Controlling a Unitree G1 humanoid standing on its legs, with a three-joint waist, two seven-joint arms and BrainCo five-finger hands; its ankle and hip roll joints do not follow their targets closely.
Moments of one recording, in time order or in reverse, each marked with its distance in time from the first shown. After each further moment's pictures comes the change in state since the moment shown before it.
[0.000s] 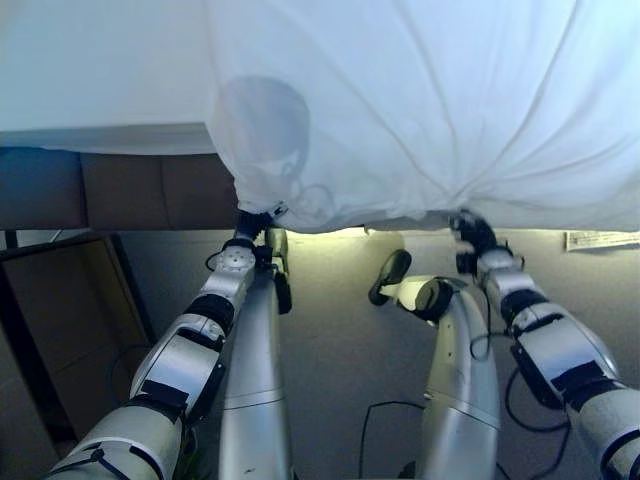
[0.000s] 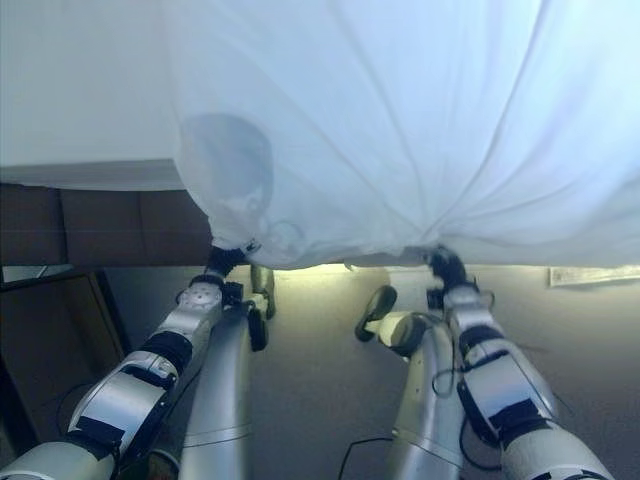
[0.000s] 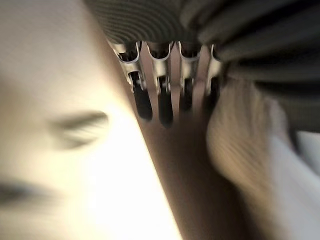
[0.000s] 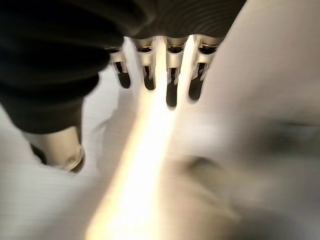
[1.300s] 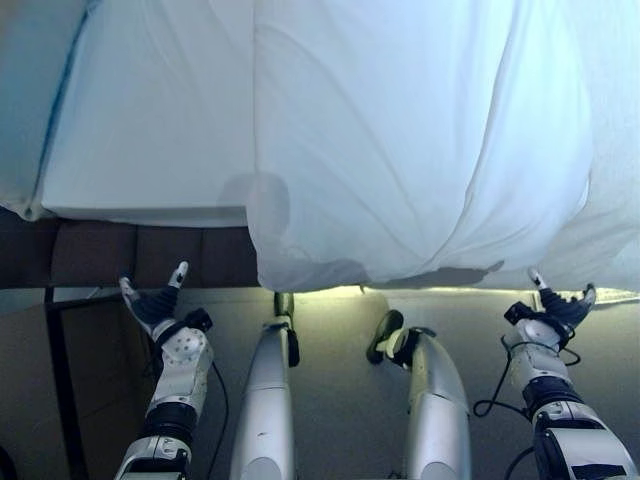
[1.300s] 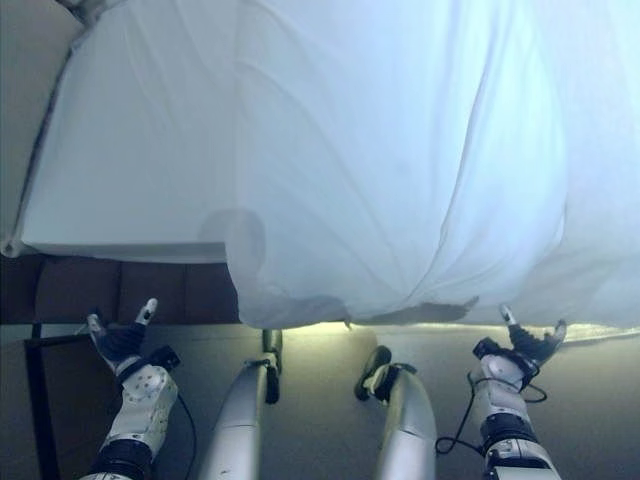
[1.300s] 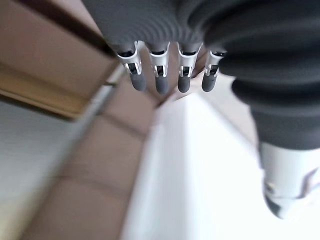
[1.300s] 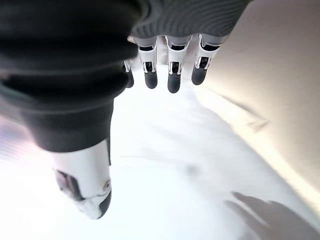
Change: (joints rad) left arm 0.587 -0.052 0.388 -0.687 0.076 -0.230 0.669; right arm 0.447 0.062 -0.507 -0.610 -0.018 -0.276 -0.709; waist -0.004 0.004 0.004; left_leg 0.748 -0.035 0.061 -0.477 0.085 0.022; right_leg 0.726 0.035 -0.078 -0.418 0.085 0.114
